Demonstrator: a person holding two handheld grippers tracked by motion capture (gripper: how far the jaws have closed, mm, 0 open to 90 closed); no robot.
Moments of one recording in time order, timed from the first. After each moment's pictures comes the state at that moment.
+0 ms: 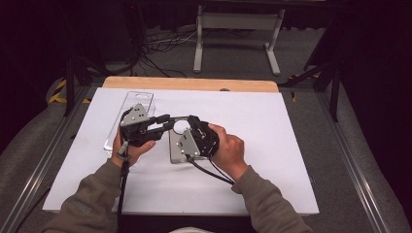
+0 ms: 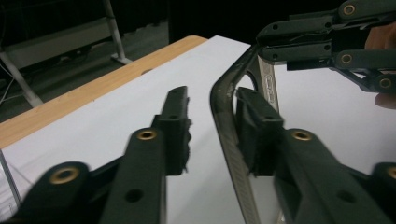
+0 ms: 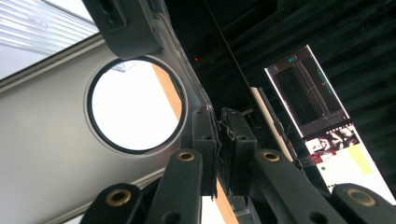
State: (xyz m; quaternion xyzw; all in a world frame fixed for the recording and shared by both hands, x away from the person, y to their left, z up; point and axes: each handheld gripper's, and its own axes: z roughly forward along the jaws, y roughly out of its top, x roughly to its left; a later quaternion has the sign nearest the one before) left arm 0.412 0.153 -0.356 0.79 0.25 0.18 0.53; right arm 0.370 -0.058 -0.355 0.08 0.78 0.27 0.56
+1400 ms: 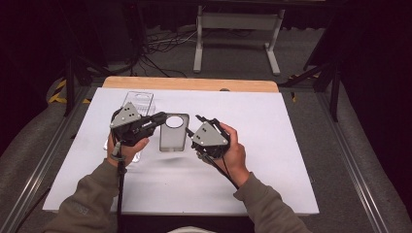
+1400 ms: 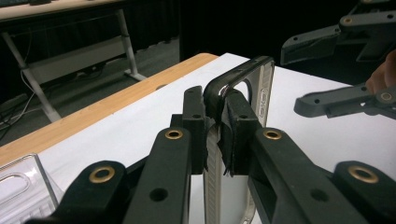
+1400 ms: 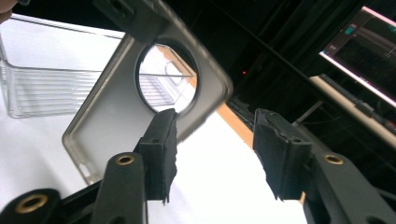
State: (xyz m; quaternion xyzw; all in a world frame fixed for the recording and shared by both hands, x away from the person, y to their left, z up) left arm 0.406 0.172 -0.349 0.76 0.26 0.21 0.56; right arm 0.372 -0.088 -0.353 0.17 0.79 0.43 0.41
